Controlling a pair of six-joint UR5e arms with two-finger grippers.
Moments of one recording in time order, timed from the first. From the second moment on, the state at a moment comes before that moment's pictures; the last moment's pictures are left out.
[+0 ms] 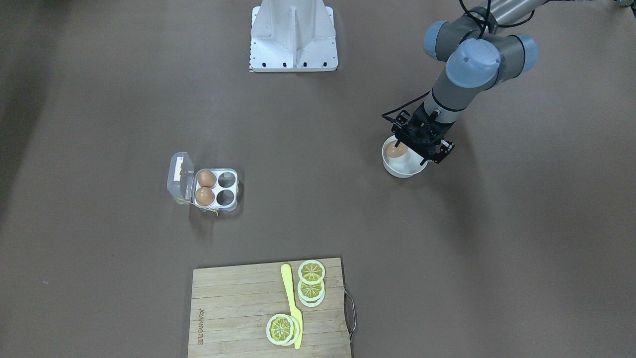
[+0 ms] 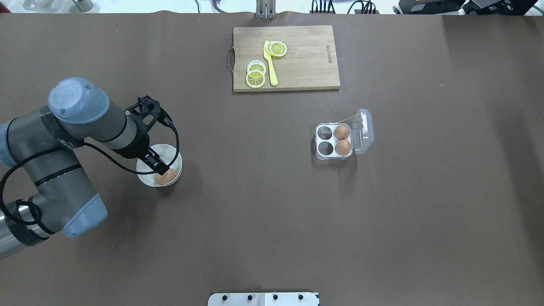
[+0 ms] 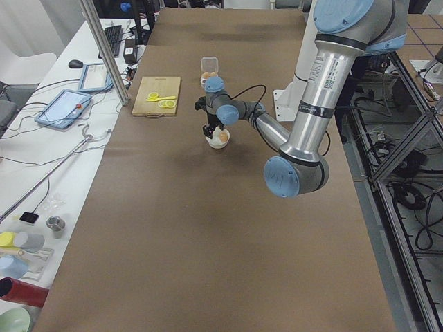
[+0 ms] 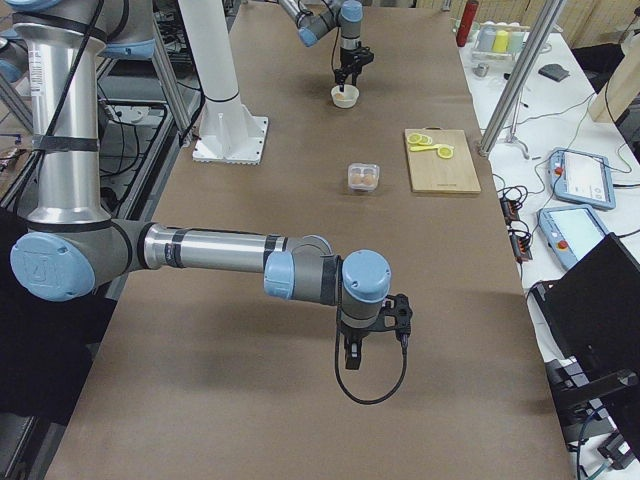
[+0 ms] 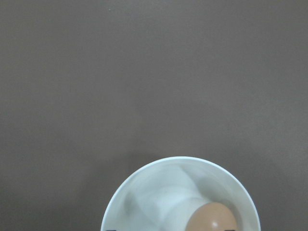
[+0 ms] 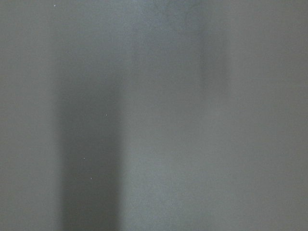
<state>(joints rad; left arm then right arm) -0.67 -1.91 -1.77 -1.79 -2.05 -0.35 1.64 -1.61 1.60 -1.63 2.35 -0.09</state>
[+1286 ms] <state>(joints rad) -0.64 -1.92 -1.76 -1.76 -2.06 -0.29 1.64 -1.62 1.60 -1.63 2.35 -0.09</state>
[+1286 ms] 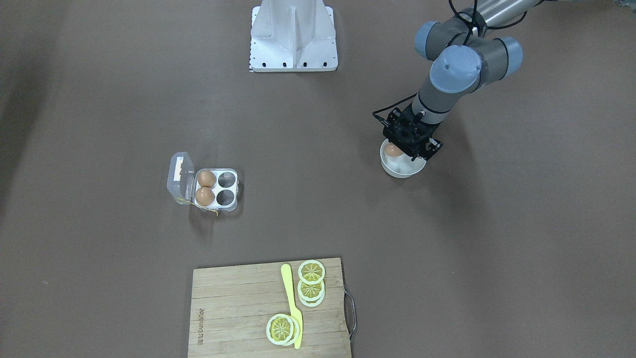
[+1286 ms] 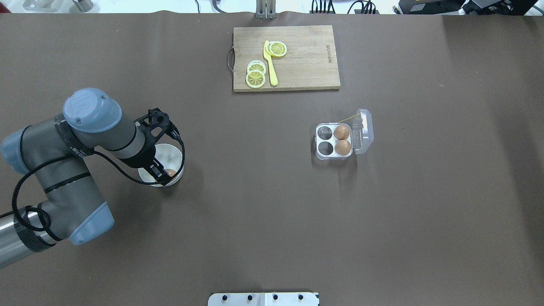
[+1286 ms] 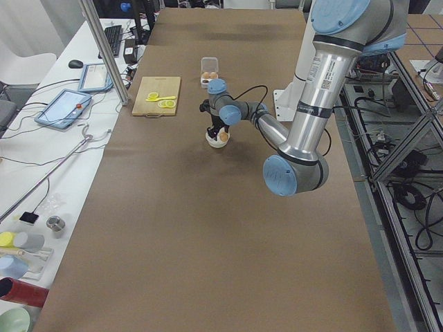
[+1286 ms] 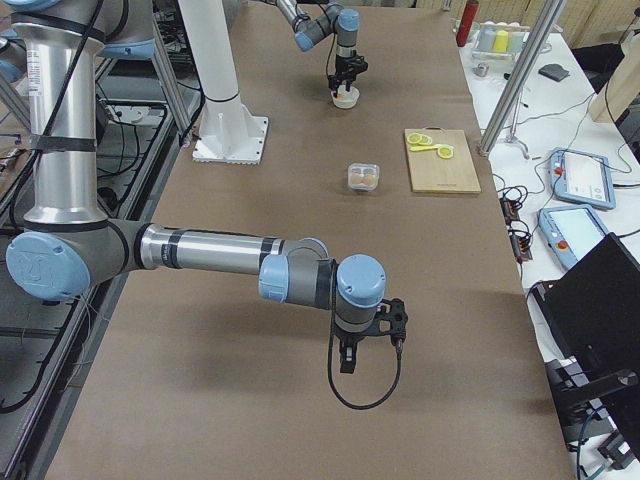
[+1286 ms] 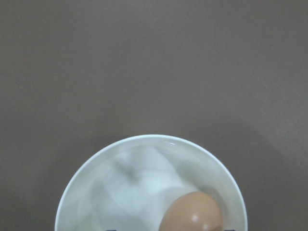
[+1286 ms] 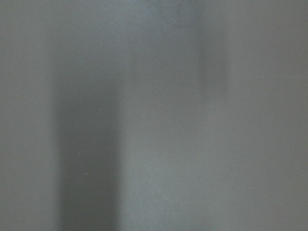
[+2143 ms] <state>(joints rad) -0.64 -1.94 -1.74 -1.73 -2.06 -0.29 1.64 -1.62 1.60 -1.63 2.35 -0.09</state>
